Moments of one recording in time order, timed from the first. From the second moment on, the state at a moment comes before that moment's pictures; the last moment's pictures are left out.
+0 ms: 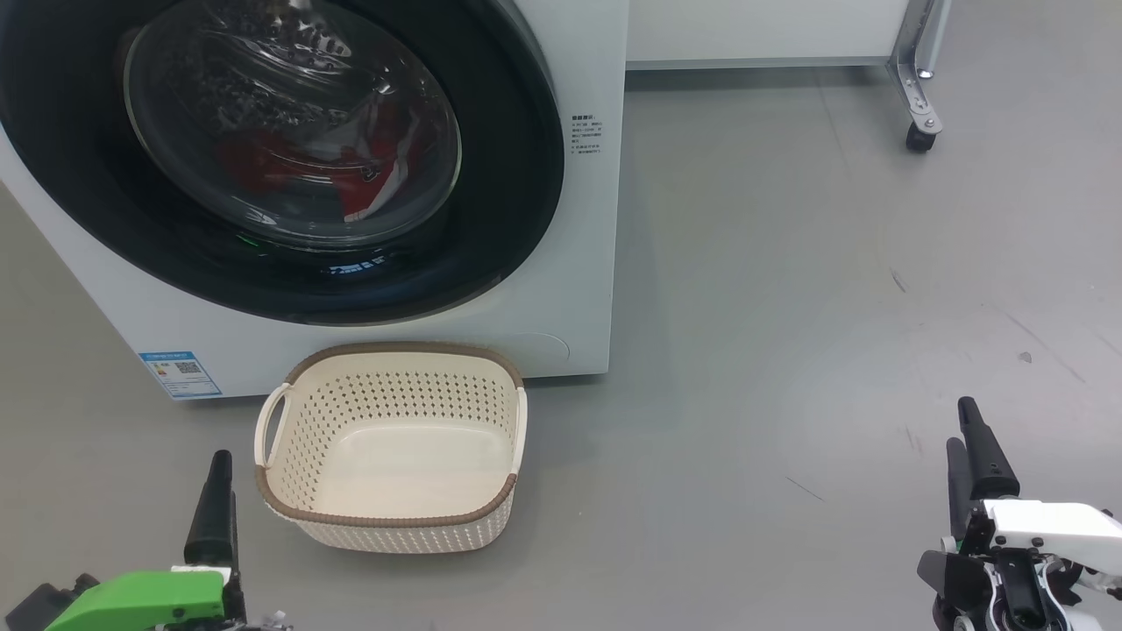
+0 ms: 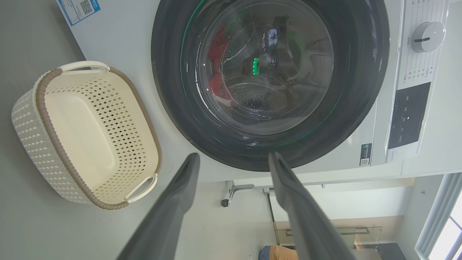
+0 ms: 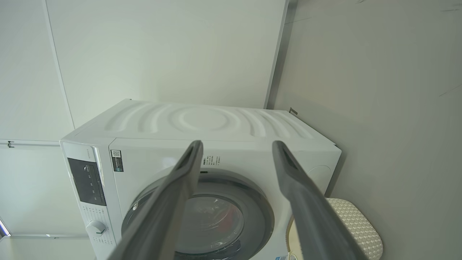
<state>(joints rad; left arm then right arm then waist) 0.01 0.02 0.02 0.22 -1.57 -0.12 -0.02 0.01 -0.01 -0.07 0.19 1.56 0.12 -0.01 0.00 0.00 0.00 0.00</state>
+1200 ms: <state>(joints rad) 0.01 0.02 0.00 0.09 -1.13 -0.12 -0.14 0.00 -0.03 -0.09 0.05 1.22 0.12 -0.14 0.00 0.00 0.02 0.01</state>
